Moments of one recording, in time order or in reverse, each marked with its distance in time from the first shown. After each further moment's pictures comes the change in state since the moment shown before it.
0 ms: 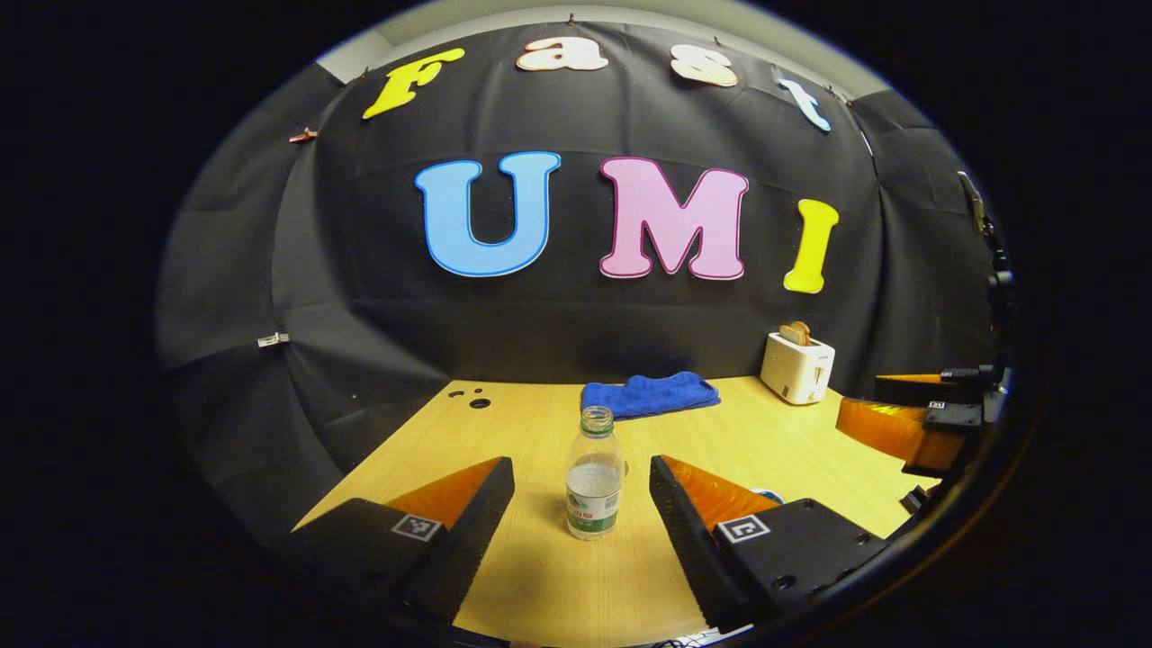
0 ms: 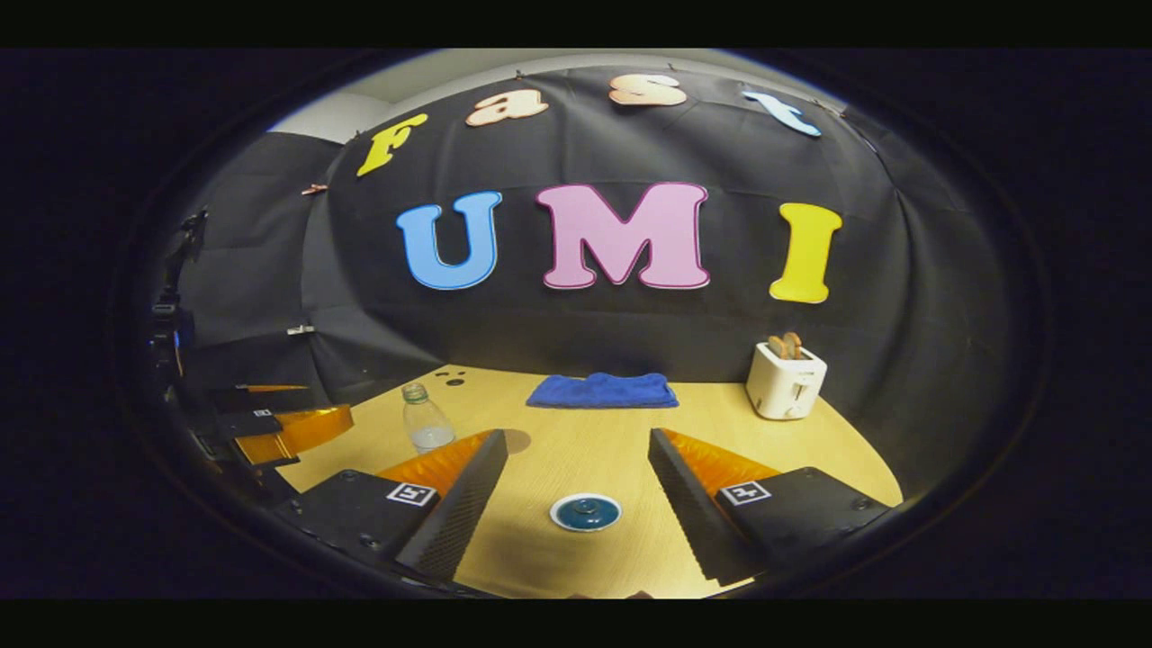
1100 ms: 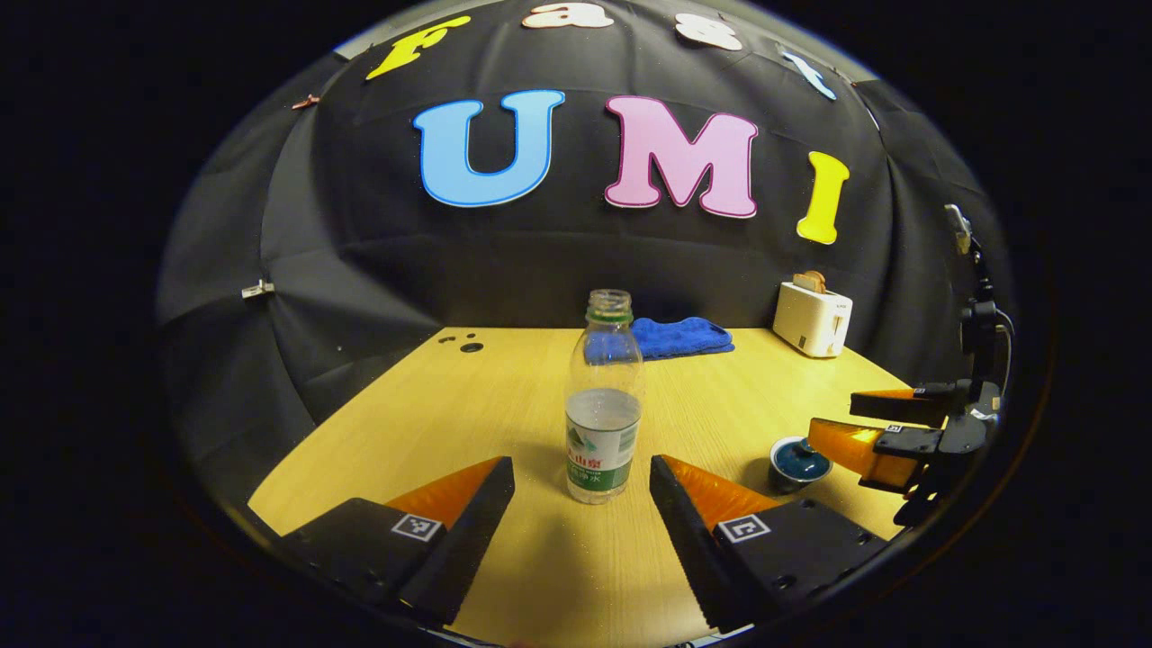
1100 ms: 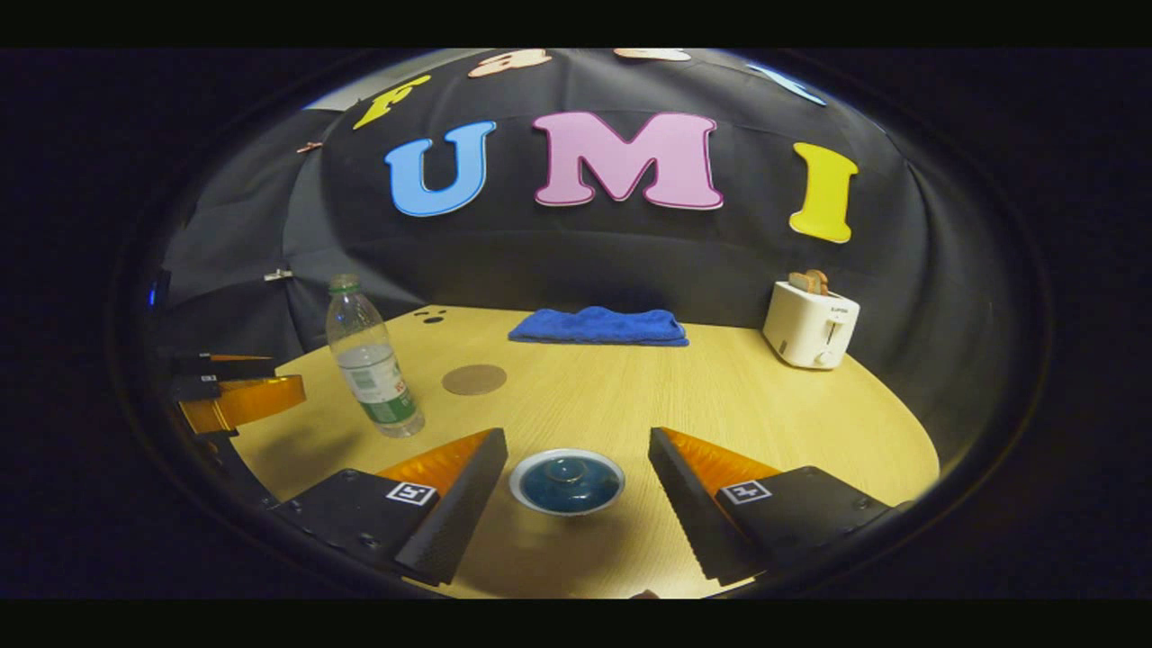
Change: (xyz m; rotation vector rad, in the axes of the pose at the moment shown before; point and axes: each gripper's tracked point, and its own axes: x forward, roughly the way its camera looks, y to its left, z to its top) left arm 0.052 0.001 -0.108 -0.032 0.118 -0.006; right arm 0.073 -0.020 -0.135 -0.043 0.165 -0.007
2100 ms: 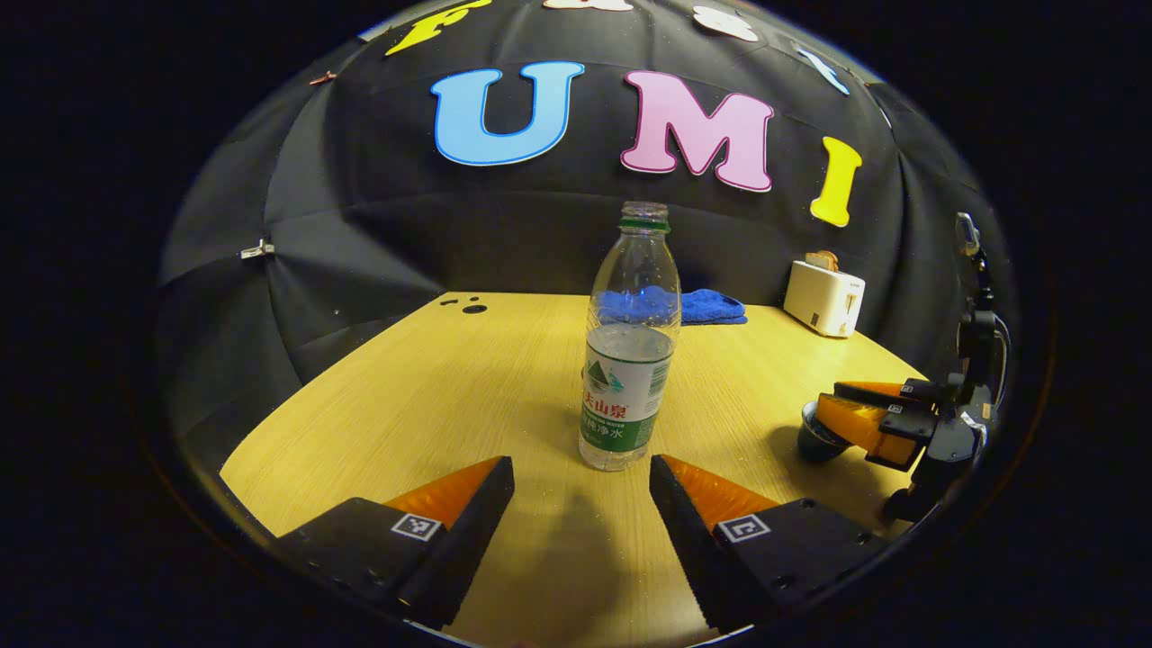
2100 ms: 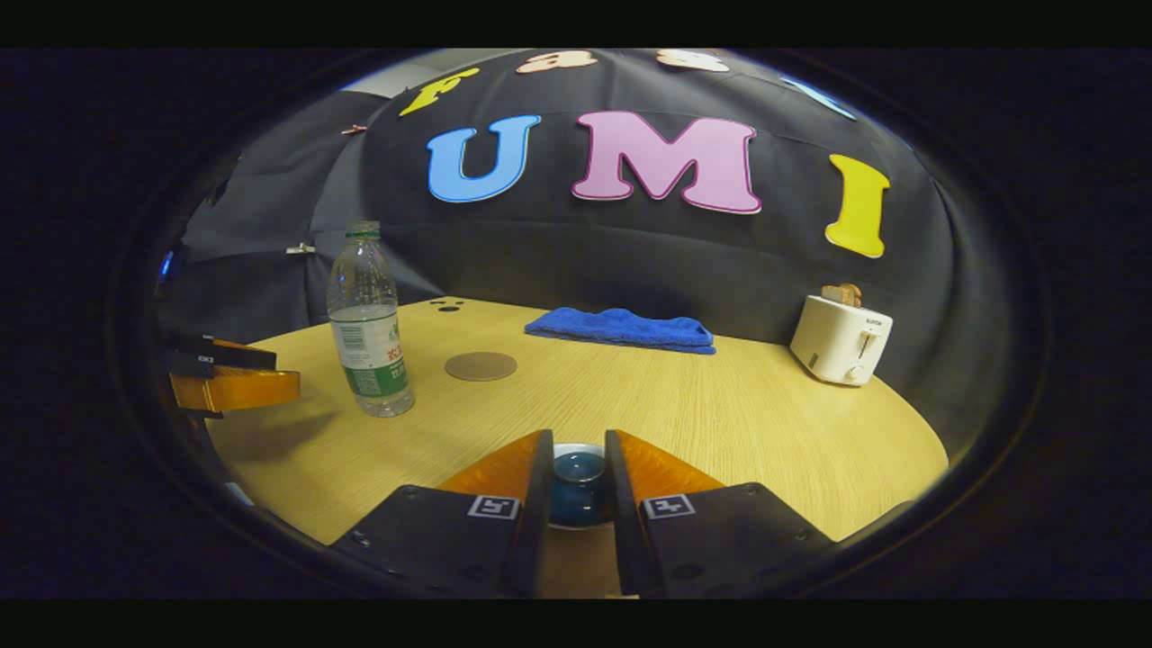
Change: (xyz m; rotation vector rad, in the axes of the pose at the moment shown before) left arm 0.020 0.013 -0.050 -0.027 0.050 0.002; right arm 0.034 0.011 -0.024 -0.104 -0.074 0.062
